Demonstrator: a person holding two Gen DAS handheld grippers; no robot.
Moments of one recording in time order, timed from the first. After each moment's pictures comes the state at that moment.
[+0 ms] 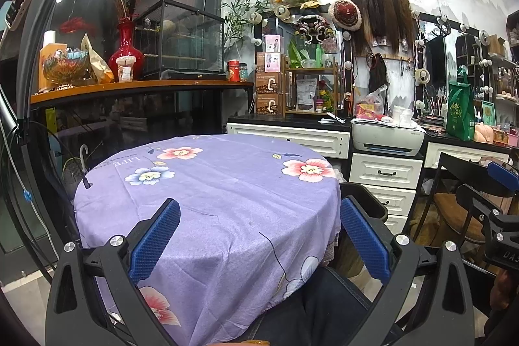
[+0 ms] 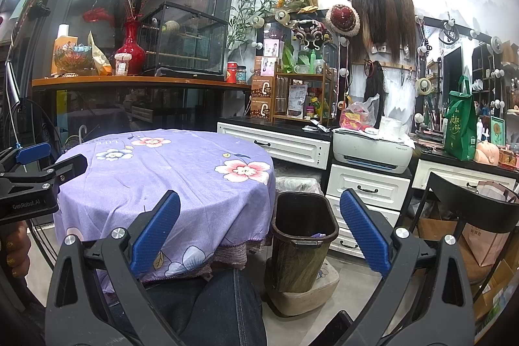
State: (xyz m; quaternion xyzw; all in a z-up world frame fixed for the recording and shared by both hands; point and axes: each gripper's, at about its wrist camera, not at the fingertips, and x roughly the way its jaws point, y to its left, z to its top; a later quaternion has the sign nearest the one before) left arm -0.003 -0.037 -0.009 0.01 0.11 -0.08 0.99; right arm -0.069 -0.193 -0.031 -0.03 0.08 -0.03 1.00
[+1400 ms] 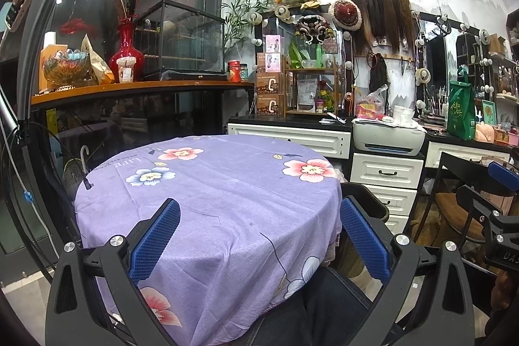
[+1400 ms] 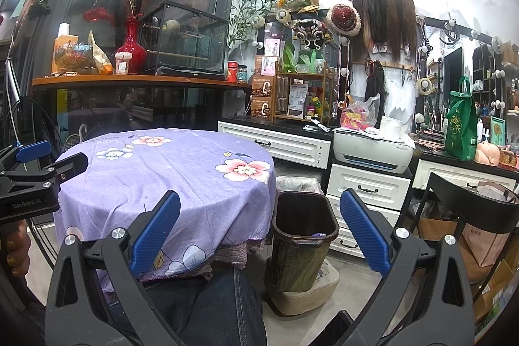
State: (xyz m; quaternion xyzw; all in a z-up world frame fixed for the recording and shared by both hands) left arm -0.002 -0.035 -0.010 0.01 0.11 -0.08 0.99; right arm -0.068 -0.192 -0.031 -0.03 0.08 -0.03 1.00
